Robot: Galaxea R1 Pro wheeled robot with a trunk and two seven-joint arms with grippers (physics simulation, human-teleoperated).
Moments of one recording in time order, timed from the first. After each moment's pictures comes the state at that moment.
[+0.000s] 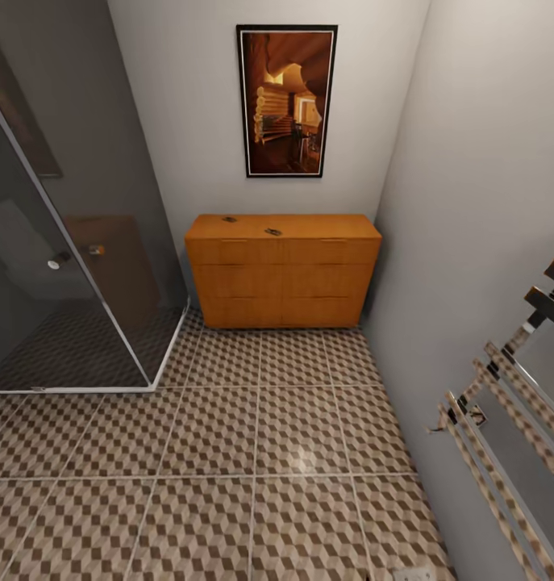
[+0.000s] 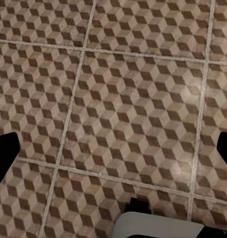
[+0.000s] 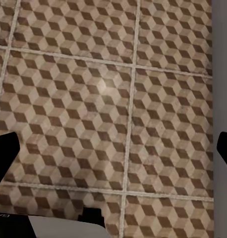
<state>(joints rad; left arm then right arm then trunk) -0.36 0.00 -0.28 0.07 0.39 -0.65 0.15 -0.36 -0.02 0.09 -0.02 0.08 -0.56 -0.10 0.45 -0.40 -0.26</state>
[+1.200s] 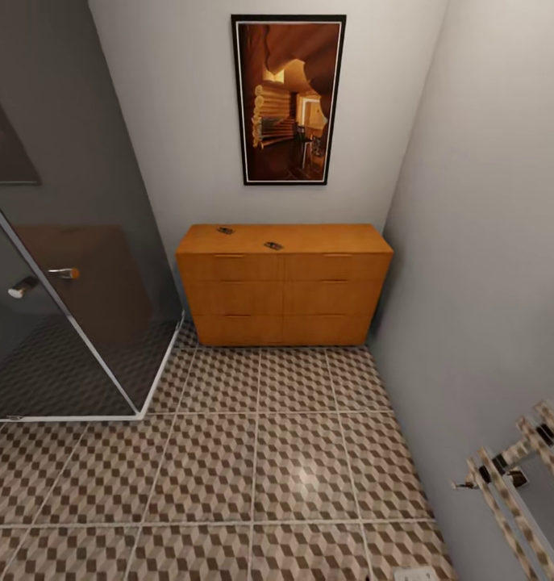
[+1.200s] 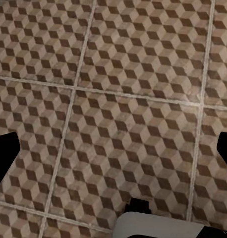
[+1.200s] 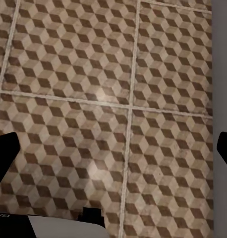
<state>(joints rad) -0.36 0.00 -0.28 0.07 0.39 -0.65 0.15 -0.36 -0.02 0.09 -0.02 0.08 -0.56 -0.10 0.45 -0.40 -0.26</state>
